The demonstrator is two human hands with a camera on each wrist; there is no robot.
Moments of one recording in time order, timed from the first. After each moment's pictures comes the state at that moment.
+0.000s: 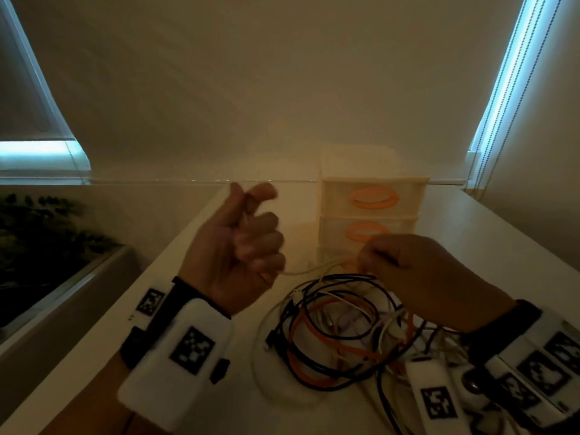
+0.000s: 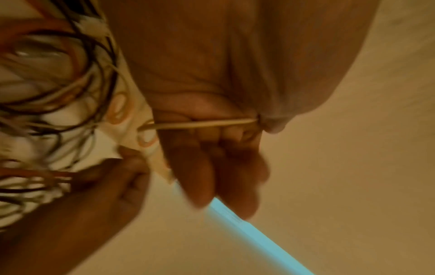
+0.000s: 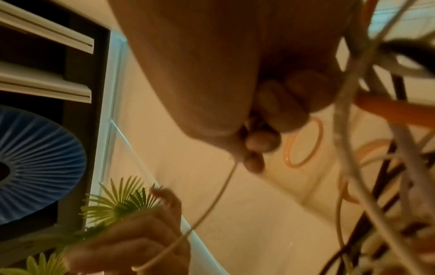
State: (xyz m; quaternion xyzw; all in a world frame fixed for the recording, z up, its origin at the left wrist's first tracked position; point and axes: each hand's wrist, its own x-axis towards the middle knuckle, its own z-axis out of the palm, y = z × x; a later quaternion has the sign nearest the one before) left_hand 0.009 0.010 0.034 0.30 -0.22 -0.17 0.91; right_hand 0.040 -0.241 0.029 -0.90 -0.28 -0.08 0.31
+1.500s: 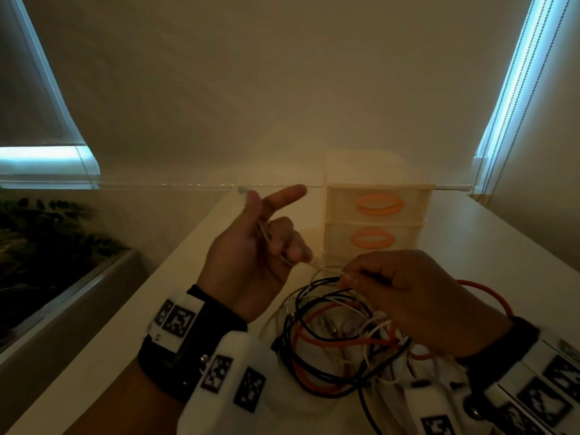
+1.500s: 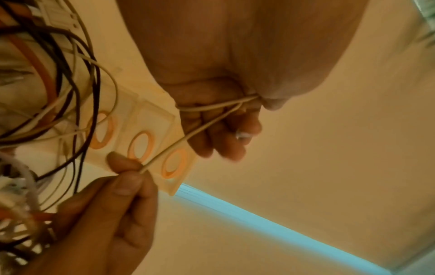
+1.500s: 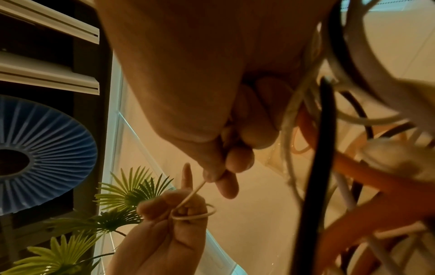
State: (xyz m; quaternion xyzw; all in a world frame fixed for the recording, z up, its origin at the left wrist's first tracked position) left_hand 0.007 -0.015 0.037 0.42 -0.15 0.03 0.89; right_hand 0.025 -0.229 0.024 -0.84 -0.38 -0.07 0.38
